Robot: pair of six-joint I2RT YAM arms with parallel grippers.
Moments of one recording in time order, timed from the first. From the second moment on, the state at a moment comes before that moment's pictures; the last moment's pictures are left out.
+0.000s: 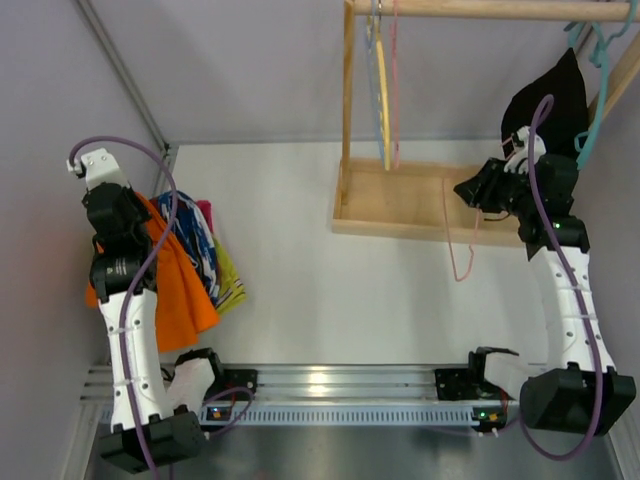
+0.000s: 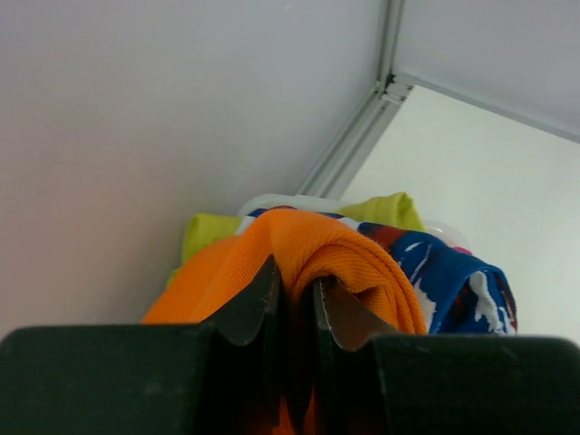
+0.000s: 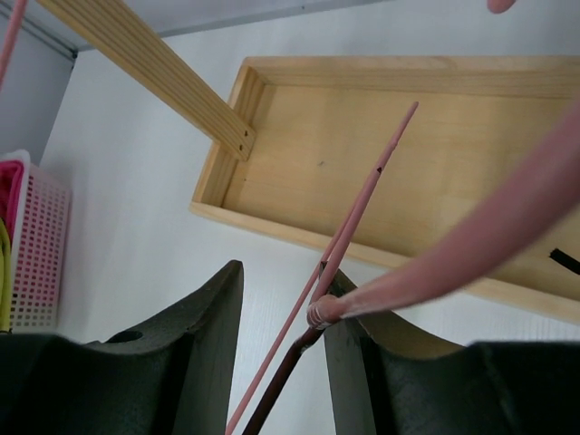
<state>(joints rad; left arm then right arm) 0.26 0.89 1.16 -0.46 -0.34 0.02 -0.11 1.09 1.13 -0.46 -0.49 0.24</state>
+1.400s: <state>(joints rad) 0.25 0.84 1.23 -0.38 0.43 -0.12 -0.02 1.40 1.85 -0.68 -0.60 0.15</state>
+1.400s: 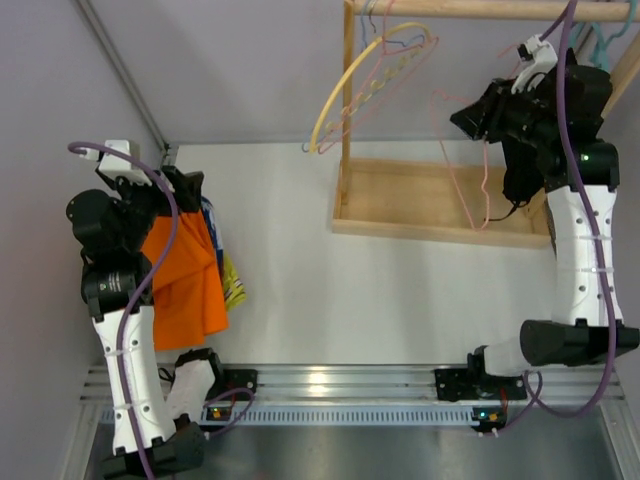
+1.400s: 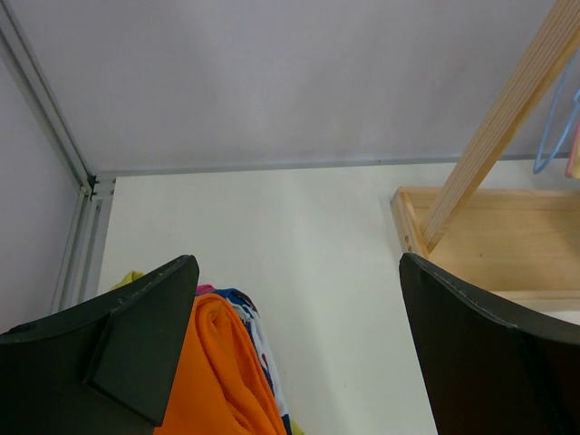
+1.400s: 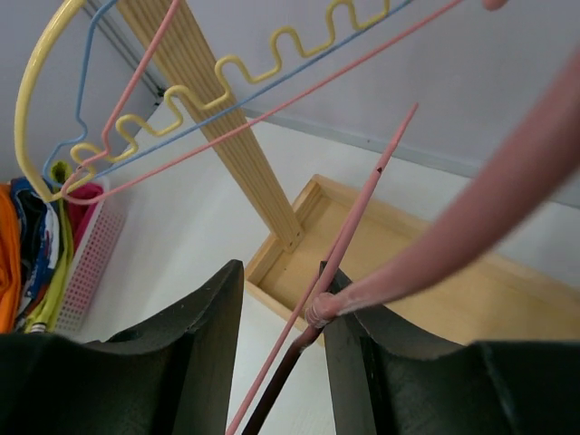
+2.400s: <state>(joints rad) 0.25 0.83 1.17 -0.36 0.45 -0.17 0.02 1.71 2.32 -0.63 -0.36 0.04</state>
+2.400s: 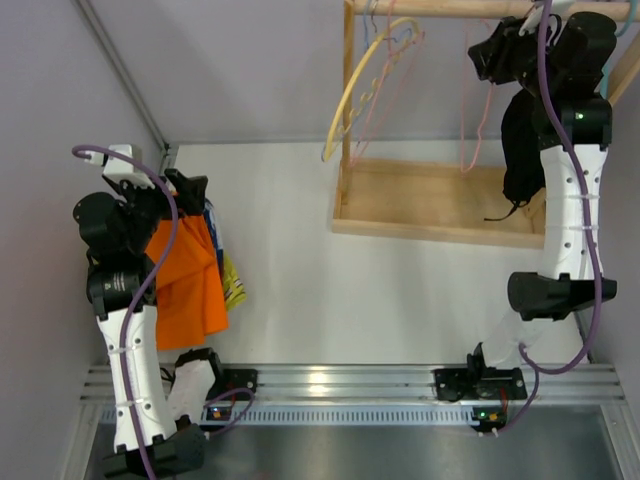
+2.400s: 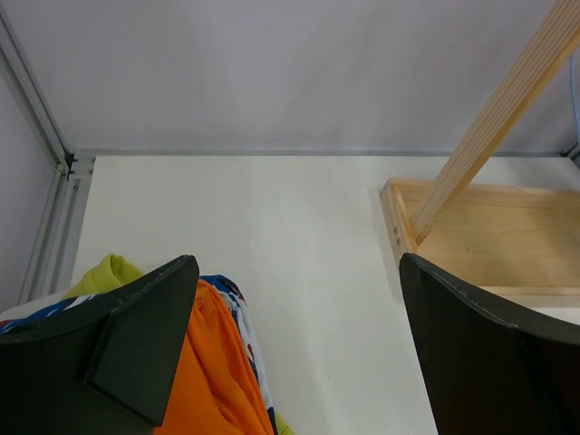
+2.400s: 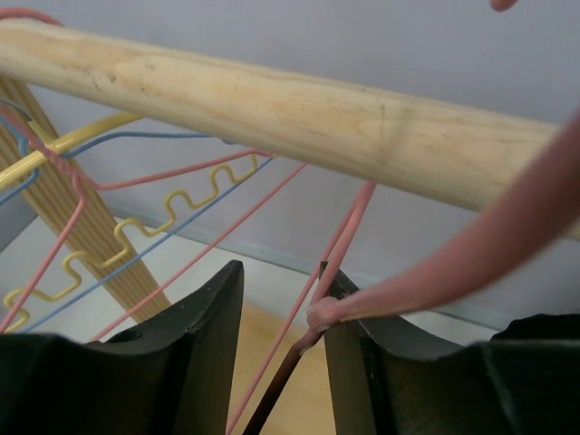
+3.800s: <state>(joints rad) 0.25 0.86 1.15 -0.35 0.46 -0.17 0.02 1.58 2.04 -0.55 -0.34 0.05</state>
